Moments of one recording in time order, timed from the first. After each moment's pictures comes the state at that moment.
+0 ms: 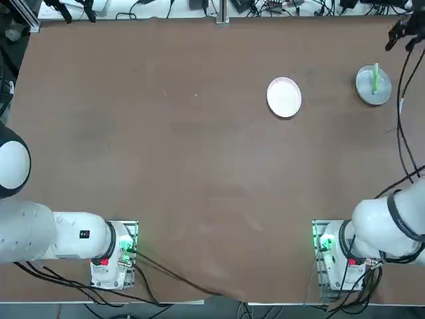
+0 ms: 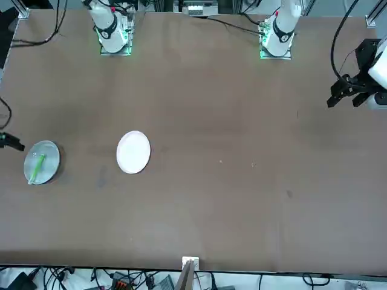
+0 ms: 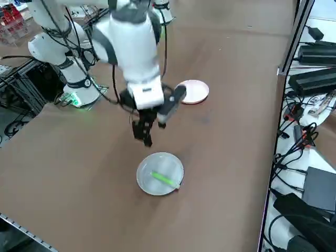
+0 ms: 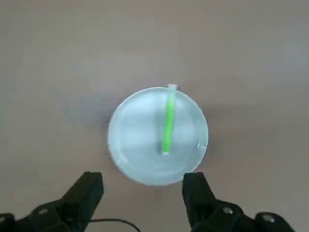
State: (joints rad) arm -0.33 0.42 -0.09 -1.66 -0.03 2.14 -0.29
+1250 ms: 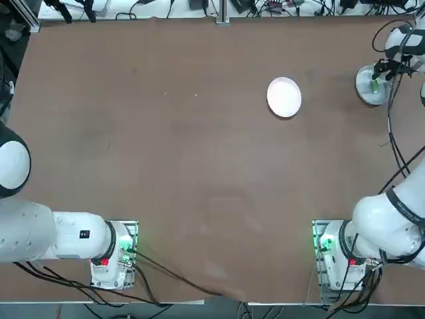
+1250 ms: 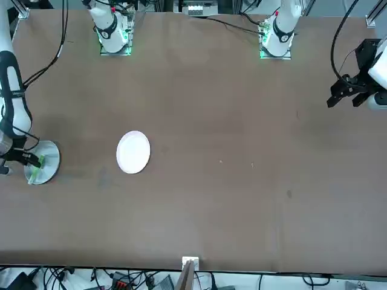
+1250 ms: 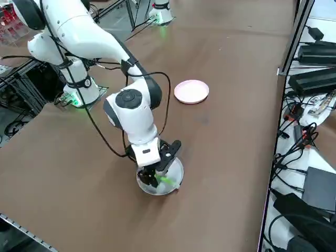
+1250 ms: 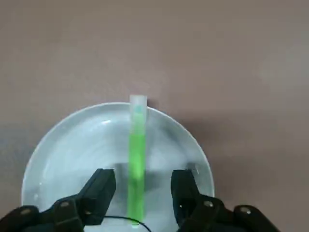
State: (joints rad) arm -0.41 0.67 -0.07 -1.70 0.06 2.50 -0.36
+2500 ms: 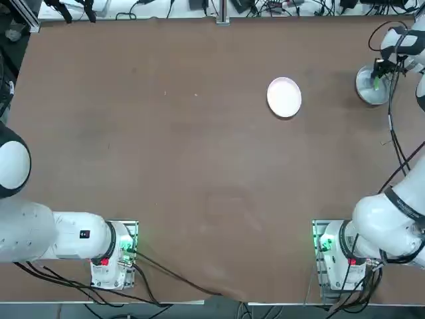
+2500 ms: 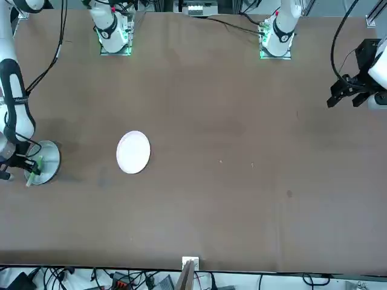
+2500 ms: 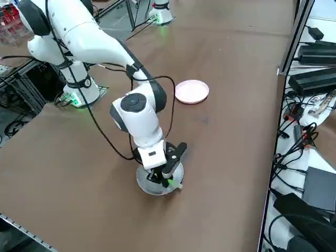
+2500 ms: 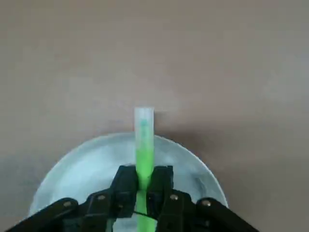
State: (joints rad) arm -0.41 0.71 -0.04 -1.64 0.08 2.55 -0.36
